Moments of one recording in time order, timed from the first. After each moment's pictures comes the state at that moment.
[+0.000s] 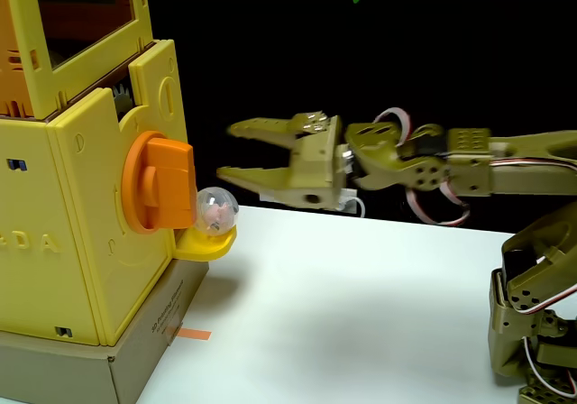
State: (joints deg) arm 4.7 142.5 139.8 5.1 54.3
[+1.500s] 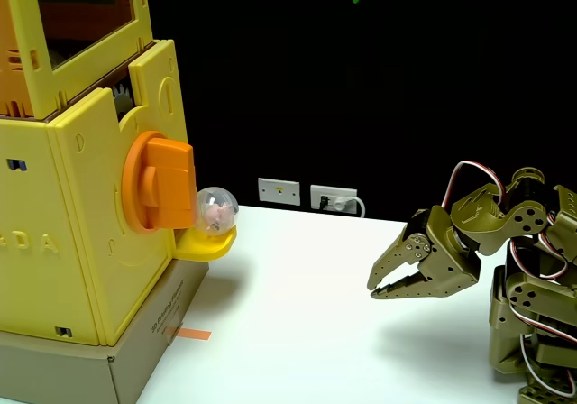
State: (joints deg) arm 8.9 194.9 170.9 66.7 6.0
